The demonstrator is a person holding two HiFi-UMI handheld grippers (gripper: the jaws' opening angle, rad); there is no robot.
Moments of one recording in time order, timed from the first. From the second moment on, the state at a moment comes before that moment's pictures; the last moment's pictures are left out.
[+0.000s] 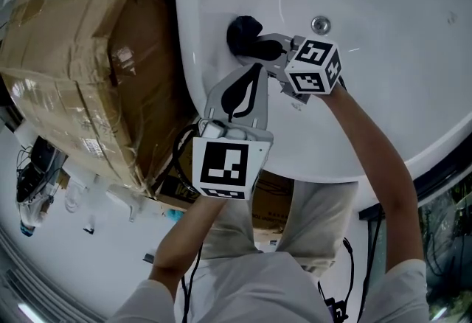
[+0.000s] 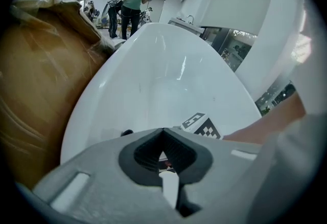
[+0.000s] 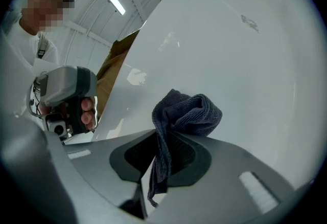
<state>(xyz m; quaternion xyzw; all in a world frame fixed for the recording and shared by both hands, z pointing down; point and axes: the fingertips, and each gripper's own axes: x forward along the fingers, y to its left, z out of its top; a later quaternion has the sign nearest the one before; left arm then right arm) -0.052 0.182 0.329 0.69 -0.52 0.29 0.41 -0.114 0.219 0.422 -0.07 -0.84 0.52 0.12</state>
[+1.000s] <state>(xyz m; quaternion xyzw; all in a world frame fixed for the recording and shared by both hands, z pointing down) -0.039 0.153 0.320 0.72 -0.49 0.31 0.38 -0.064 0.300 0.365 -0.16 -0.85 0.49 0.14</state>
